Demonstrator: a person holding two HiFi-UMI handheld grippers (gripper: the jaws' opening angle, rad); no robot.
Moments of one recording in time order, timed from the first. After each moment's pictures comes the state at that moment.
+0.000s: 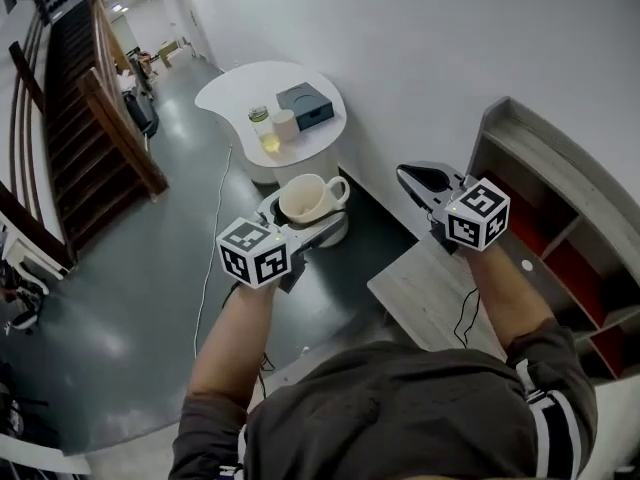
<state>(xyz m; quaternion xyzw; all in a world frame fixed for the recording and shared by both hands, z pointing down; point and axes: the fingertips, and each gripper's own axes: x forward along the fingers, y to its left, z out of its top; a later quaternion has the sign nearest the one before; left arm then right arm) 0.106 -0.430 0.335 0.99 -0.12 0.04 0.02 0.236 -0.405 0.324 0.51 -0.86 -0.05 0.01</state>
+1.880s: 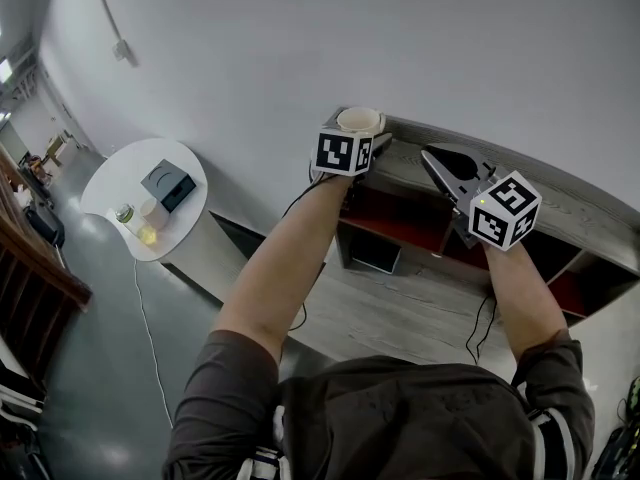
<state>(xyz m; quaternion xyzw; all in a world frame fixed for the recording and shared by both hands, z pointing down) 0.600 -0.346 0.300 0.99 0.00 0.13 -0.03 0.523 -0.198 0.248 0.74 -0.67 -0.10 0.03</state>
